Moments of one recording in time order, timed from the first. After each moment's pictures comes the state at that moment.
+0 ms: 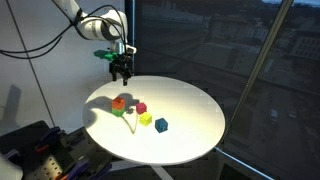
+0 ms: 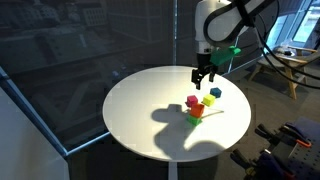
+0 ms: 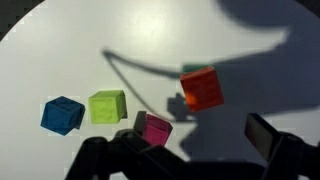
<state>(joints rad) 0.12 0.18 0.04 -2.19 -0.09 2.26 0.25</state>
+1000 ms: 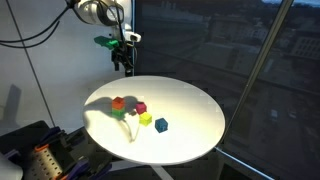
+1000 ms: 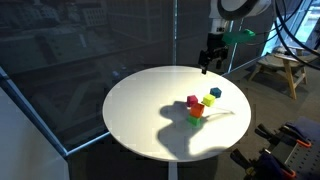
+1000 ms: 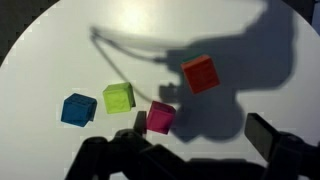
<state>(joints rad) 0.05 0.02 0.03 -2.22 0.02 2.21 0.17</state>
